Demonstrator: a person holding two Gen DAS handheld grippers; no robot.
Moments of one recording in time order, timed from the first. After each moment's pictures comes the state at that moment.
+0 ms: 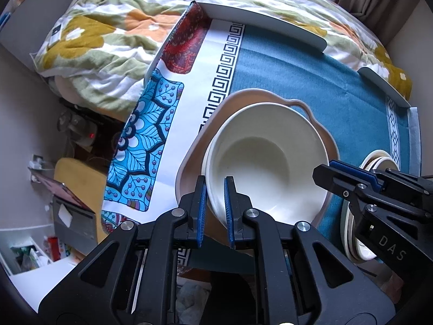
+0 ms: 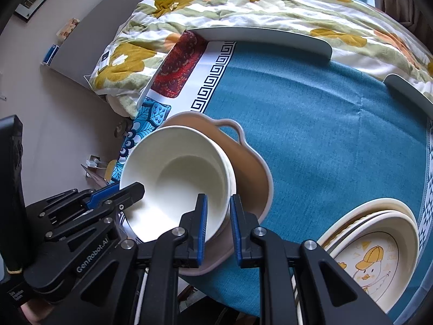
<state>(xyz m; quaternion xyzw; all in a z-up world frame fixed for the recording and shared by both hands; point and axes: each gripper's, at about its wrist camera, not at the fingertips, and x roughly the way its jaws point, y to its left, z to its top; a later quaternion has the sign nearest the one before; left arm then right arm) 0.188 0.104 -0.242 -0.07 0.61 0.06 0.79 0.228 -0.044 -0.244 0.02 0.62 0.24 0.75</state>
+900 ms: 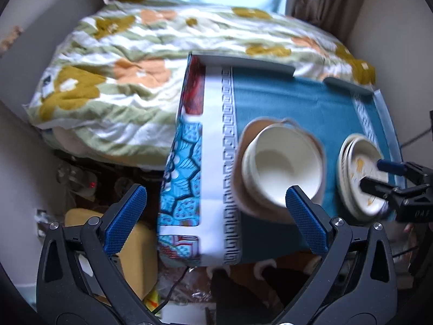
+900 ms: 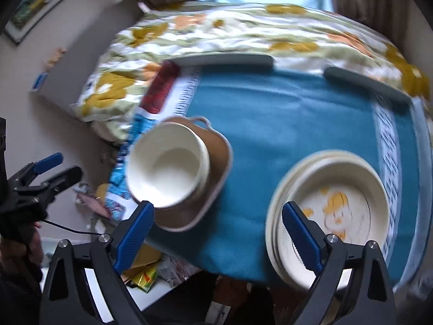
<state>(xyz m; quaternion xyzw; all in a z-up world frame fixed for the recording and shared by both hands) 0.154 0.172 -0.174 -0.01 0.55 -0.05 0.84 0.164 -0.083 -0.198 0.05 0.58 0.13 0.80</state>
